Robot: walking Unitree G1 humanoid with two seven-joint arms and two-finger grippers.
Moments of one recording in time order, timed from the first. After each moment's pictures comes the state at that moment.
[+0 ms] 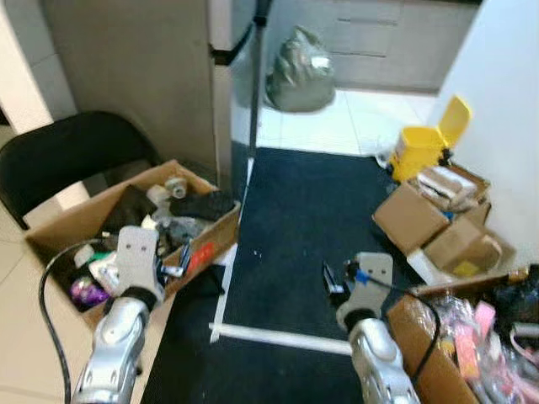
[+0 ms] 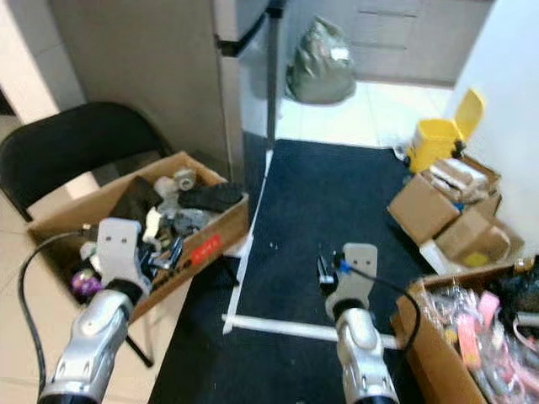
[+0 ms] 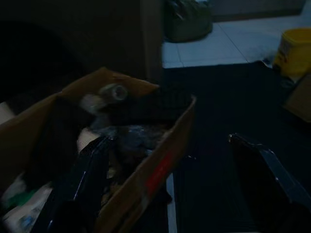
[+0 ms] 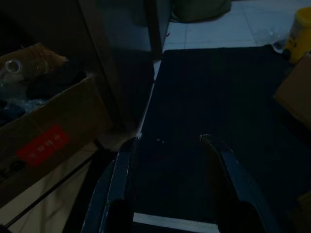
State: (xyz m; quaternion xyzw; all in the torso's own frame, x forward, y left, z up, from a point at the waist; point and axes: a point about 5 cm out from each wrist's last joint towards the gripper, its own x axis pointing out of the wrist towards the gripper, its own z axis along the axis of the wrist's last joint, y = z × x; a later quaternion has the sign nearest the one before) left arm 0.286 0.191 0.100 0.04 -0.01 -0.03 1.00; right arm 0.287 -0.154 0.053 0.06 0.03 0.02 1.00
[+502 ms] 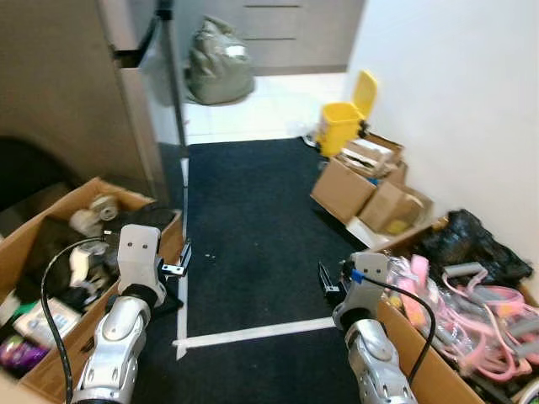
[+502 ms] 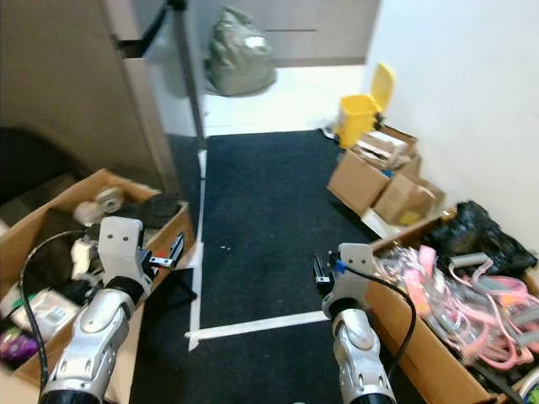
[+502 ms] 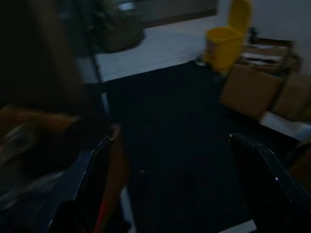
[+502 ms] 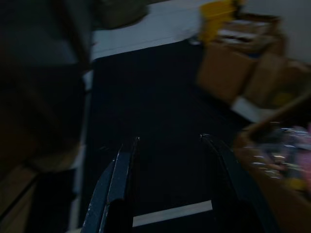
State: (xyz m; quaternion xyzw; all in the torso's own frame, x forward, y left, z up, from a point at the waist) left arm 0.289 0.190 0.103 0.04 -0.02 -0.03 1.00; right arm 0.288 -0.154 0.053 0.06 0.03 0.02 1.00
